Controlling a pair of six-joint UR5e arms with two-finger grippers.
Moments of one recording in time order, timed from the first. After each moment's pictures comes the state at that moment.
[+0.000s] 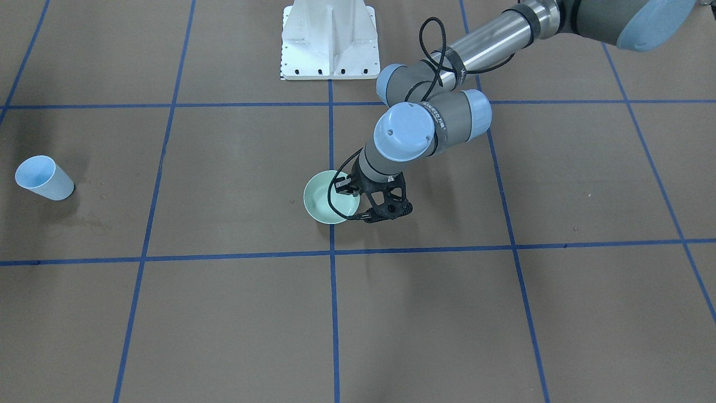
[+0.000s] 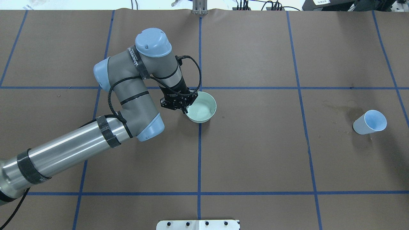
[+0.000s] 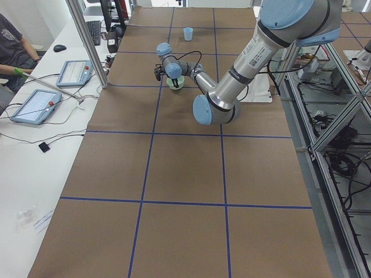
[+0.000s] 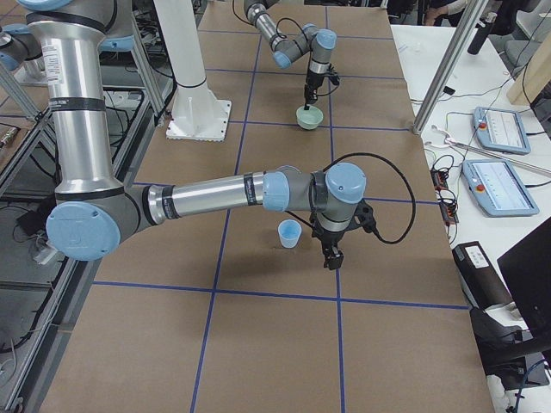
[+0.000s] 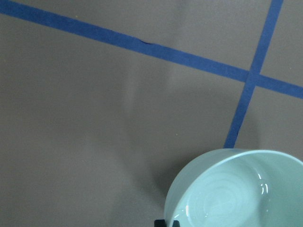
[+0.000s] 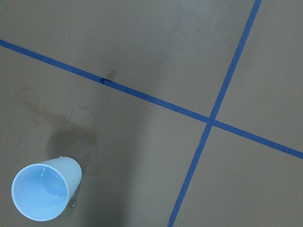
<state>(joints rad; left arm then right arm) -0.65 -2.42 -1.29 -1.81 -2.25 -1.38 1.51 -1.50 1.70 -1.76 2.36 -0.30</state>
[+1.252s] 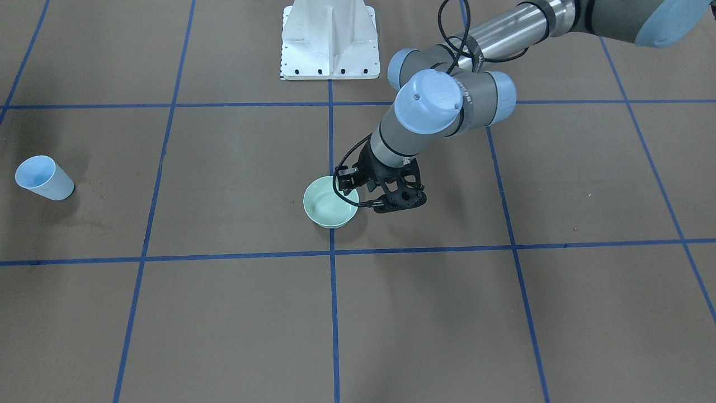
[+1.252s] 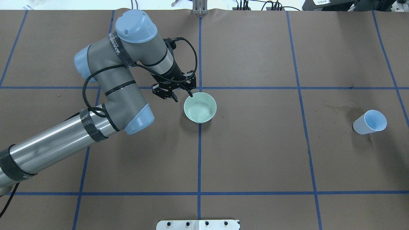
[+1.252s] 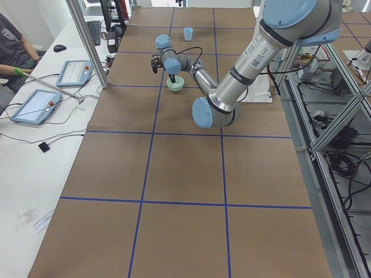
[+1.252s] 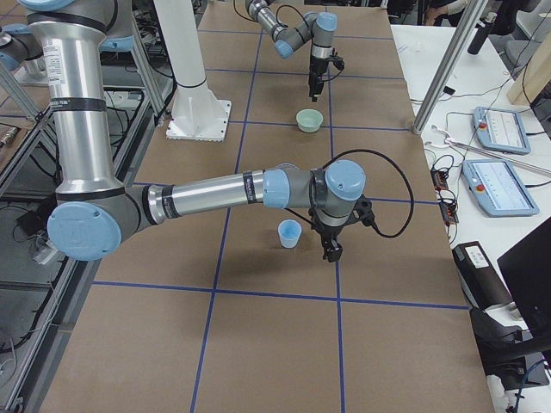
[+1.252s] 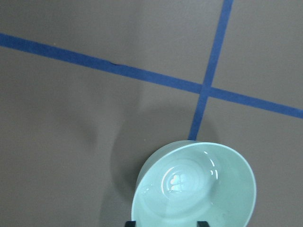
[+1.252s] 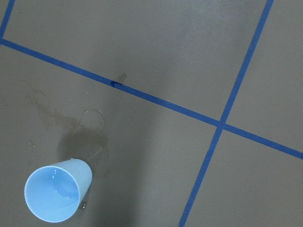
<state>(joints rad) -0.71 -2.35 -1.46 -1.83 -2.23 -1.42 1.46 -1.50 1.73 -1.76 2.44 -0.30</state>
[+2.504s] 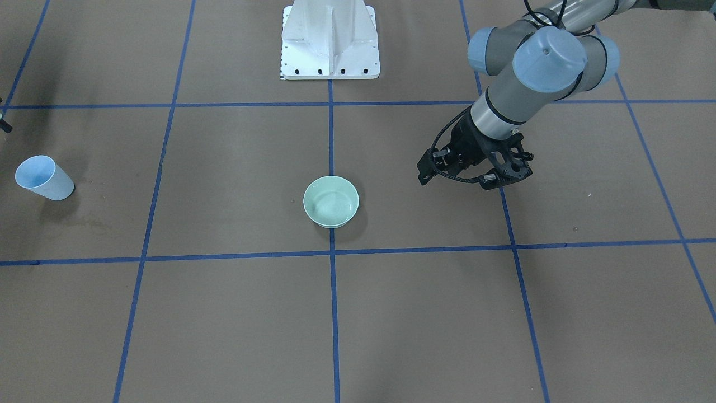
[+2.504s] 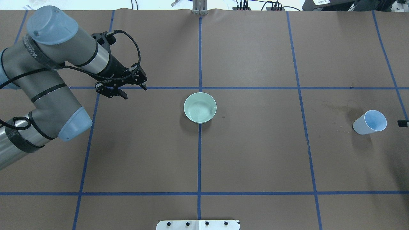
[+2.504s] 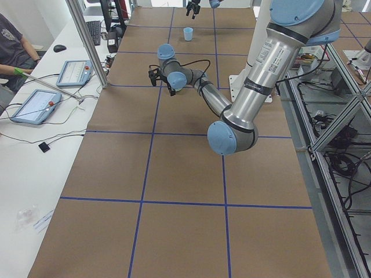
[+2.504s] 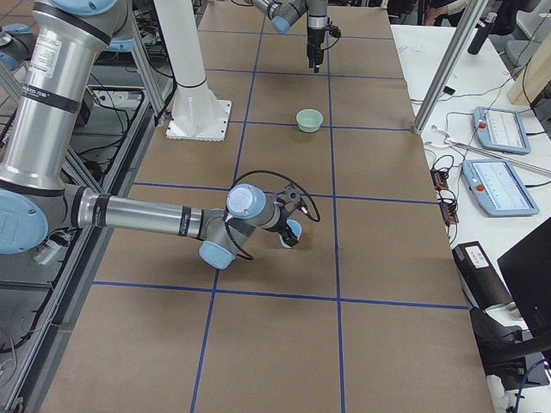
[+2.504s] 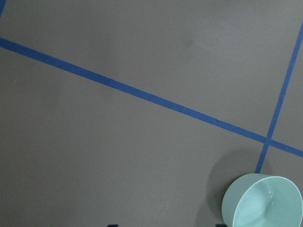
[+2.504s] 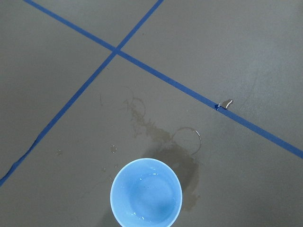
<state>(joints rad) -0.81 -2.08 -1.73 -1.83 -2.22 -1.45 1.20 -1.90 1.63 -0.21 2.30 0.46</state>
